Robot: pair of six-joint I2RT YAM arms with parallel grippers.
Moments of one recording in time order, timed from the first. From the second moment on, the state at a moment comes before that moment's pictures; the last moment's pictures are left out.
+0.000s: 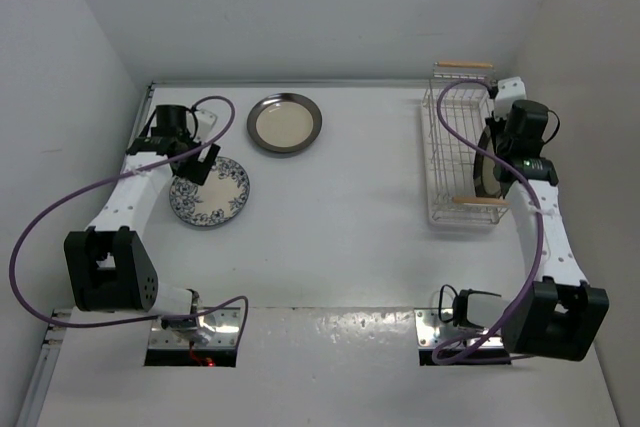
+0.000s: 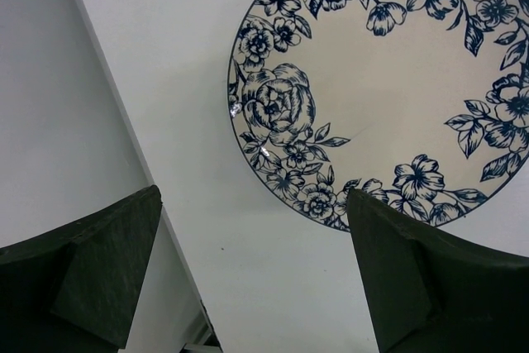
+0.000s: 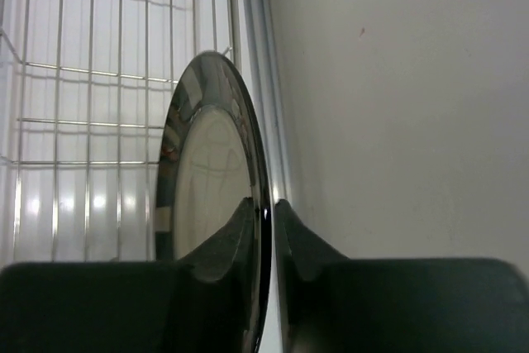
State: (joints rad) left arm 0.03 1.40 1.14 -0.64 -0.16 0.45; right arm -0.16 1.20 1.02 -0.27 0.25 -0.44
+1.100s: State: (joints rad) left arm 0.48 1.93 1.30 -0.76 0.40 0.49; right arm 0.10 1.02 1.10 -0.32 0.13 -0.38
